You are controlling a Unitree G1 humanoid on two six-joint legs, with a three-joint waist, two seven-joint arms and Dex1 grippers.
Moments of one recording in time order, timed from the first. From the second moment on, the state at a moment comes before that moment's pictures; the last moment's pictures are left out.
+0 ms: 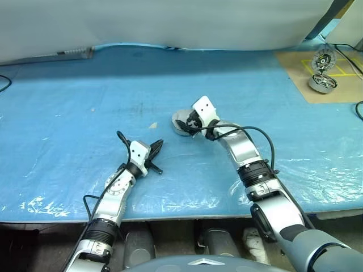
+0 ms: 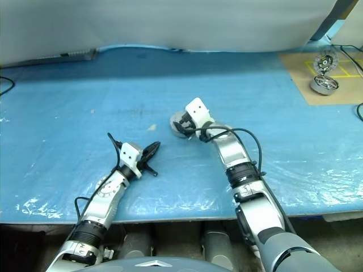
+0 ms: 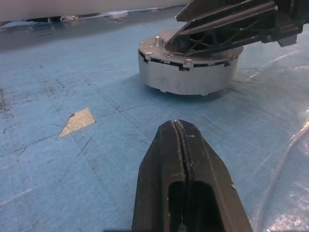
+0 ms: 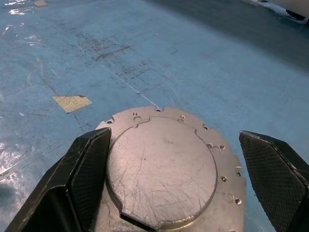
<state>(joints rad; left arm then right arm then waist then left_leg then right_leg) -0.18 0.17 -0.08 0.32 -0.11 -0.31 -0.51 -0.71 -0.16 0.17 0.45 -0.05 0.25 0.51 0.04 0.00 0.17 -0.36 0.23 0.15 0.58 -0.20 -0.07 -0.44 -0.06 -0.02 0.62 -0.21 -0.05</state>
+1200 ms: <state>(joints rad) -0.16 0.17 -0.07 0.31 -0.11 -0.29 -0.51 -0.70 -0.12 0.19 0.46 -0.05 0.26 0.44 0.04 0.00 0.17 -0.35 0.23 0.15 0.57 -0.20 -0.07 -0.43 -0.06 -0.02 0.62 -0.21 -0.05</state>
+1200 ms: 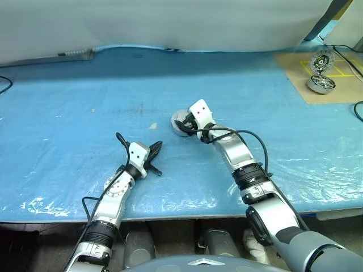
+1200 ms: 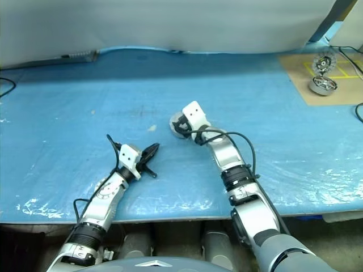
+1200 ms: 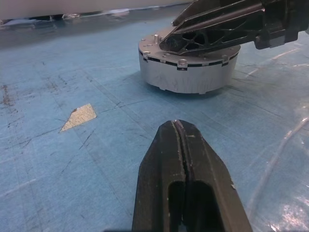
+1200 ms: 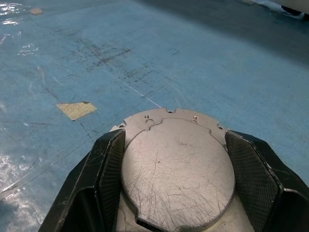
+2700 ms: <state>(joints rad) -0.87 0.23 0.12 0.77 -0.47 0.66 -0.79 -0.64 -0.17 0.21 0.33 -0.06 0.36 0.49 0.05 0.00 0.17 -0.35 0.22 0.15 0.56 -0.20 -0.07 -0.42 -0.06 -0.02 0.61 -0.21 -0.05</state>
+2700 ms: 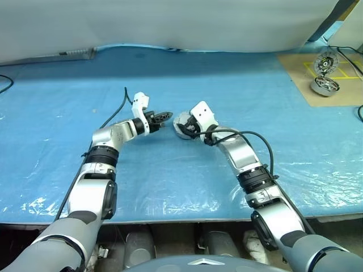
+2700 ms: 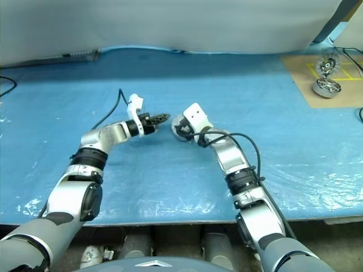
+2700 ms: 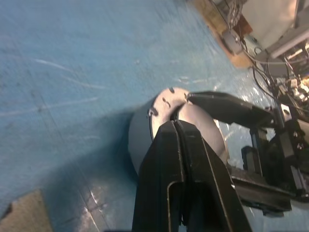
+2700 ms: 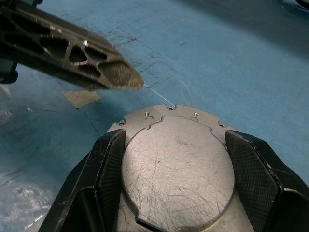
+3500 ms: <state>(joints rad) -0.94 0.17 0.07 0.87 -0.32 0.56 -0.82 -0.58 -0.19 0.20 0.22 -0.04 0.42 0.53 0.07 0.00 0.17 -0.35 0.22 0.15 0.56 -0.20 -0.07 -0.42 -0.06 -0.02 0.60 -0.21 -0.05</state>
